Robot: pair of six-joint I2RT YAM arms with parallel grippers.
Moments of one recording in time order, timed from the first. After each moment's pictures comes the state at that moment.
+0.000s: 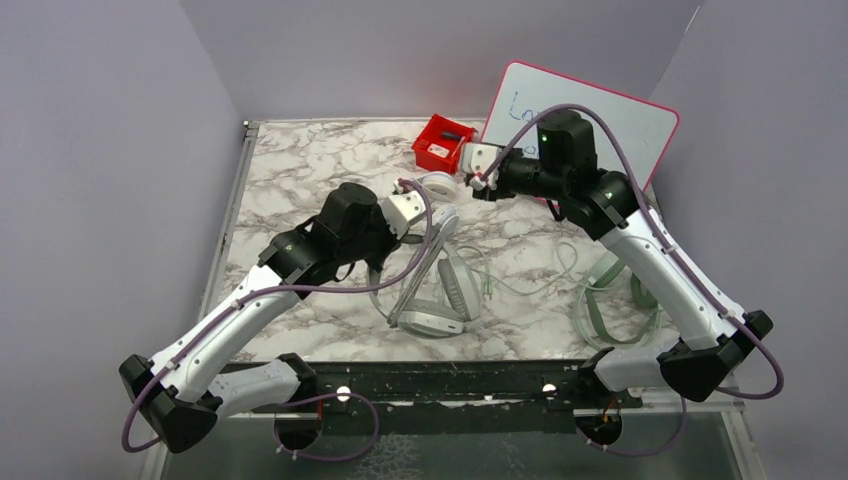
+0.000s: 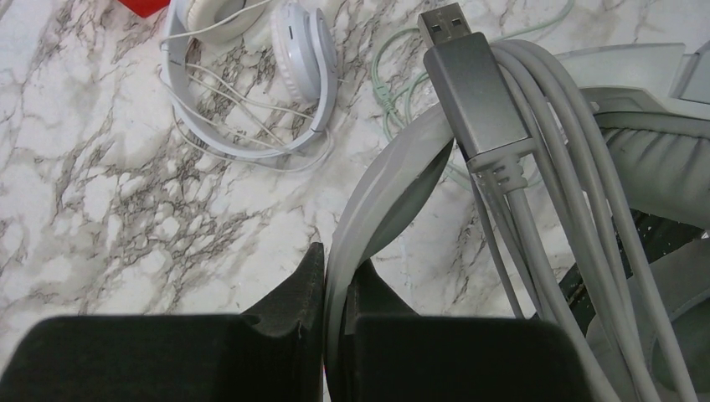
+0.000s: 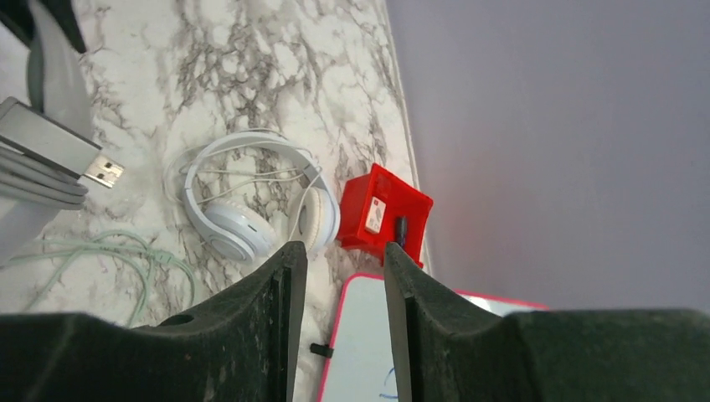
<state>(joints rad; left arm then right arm) -0.73 1.06 1.14 -0.70 0.09 0.23 0.63 1.34 1.55 -0.62 -0.42 -1.00</state>
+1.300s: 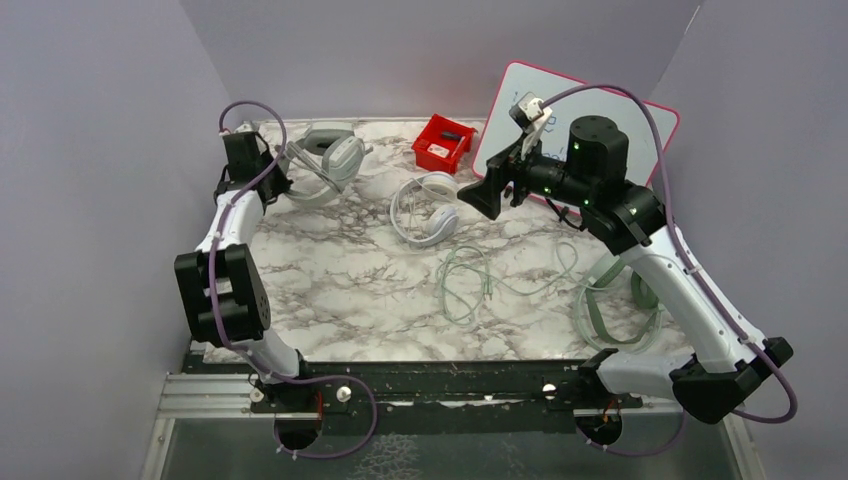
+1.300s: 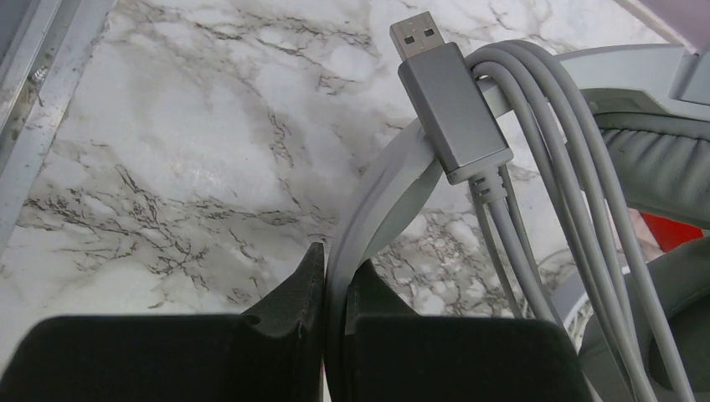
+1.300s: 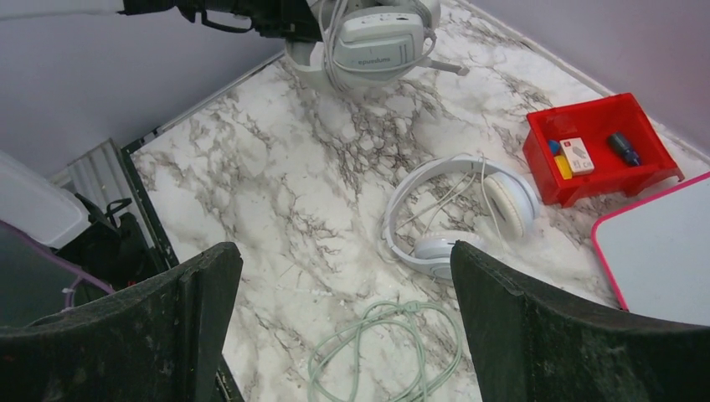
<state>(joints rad) 0.20 1.62 1.24 -0.26 0.11 -0.35 0.57 1.23 1.47 -0.48 -0.41 0.03</state>
